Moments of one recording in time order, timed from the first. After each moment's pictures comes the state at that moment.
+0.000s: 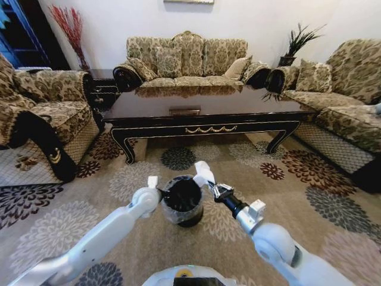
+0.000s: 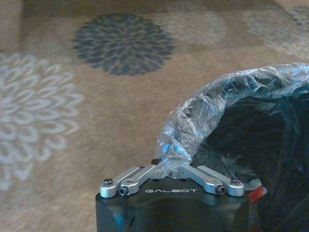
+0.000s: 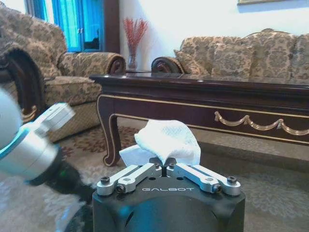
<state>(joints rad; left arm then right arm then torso) 0.63 -1.00 0.32 -1.87 -1.46 0.68 -0.93 -1.43 0.76 0.24 2.30 0.56 -0.17 0.14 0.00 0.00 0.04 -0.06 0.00</state>
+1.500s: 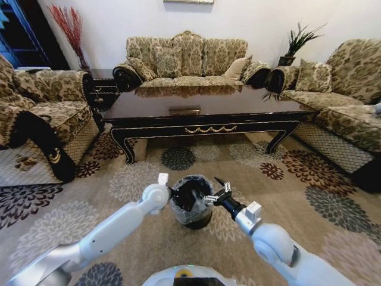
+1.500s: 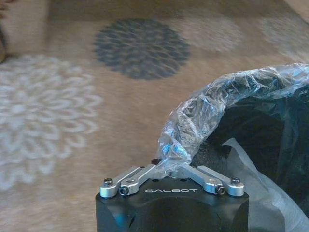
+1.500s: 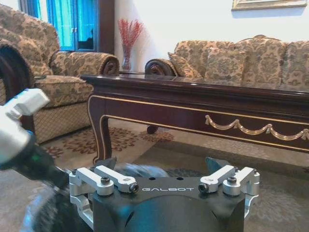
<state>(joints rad) 0.65 -0.95 0.23 -1.93 -1.54 0.69 -1.02 -1.41 0.78 0.27 2.28 0.54 -0.17 0.13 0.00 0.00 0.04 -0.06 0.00</state>
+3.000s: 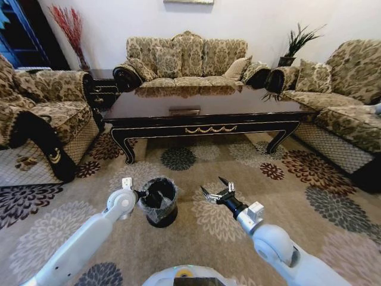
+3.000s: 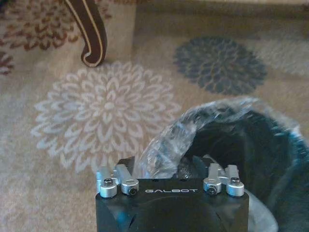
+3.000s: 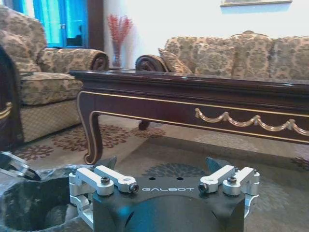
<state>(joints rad) 0.96 -0.84 -0.11 -2.00 -1.37 0.69 -0.92 -1.44 0.81 0.29 2.25 0.53 -0.15 0.15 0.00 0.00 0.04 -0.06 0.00</state>
